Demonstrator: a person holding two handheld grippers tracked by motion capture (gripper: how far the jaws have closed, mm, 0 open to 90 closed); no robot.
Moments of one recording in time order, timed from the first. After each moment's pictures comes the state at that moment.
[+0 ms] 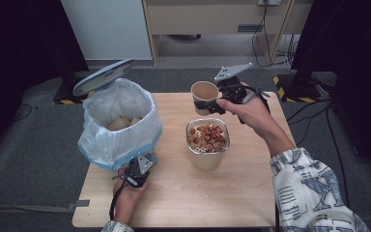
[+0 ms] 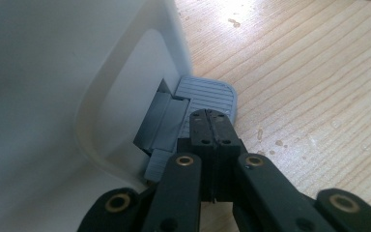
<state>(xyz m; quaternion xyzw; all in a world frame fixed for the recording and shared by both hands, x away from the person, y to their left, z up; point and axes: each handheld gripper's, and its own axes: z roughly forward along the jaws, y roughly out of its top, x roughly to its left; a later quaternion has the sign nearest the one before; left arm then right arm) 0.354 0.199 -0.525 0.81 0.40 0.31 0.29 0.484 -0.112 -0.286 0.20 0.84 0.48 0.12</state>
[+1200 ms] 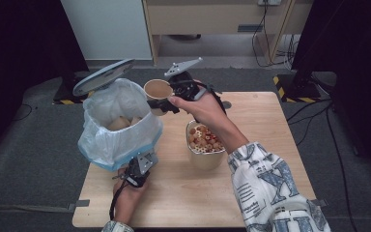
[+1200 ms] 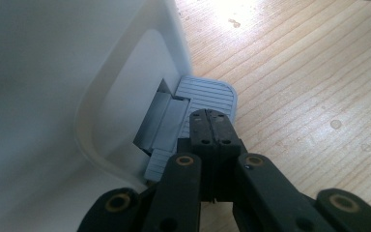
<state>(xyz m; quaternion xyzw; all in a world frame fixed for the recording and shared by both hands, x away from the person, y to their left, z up) 0.354 0.199 -0.525 0.81 0.40 0.32 0.29 0.476 0.007 -0.270 0.18 0.83 0.52 0.08</state>
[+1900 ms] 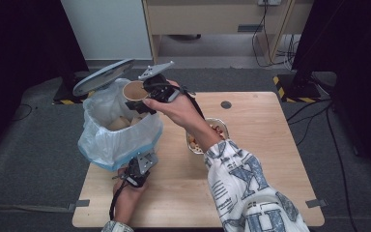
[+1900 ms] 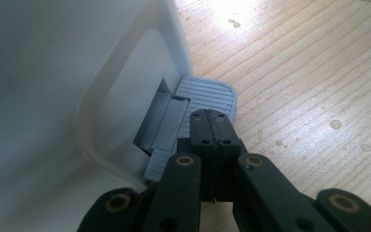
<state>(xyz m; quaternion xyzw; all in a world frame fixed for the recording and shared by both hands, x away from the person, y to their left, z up) 0.354 0.199 -0.525 0.81 0.40 0.31 0.29 0.483 0.068 -0.284 0.17 0.83 0.52 0.09</state>
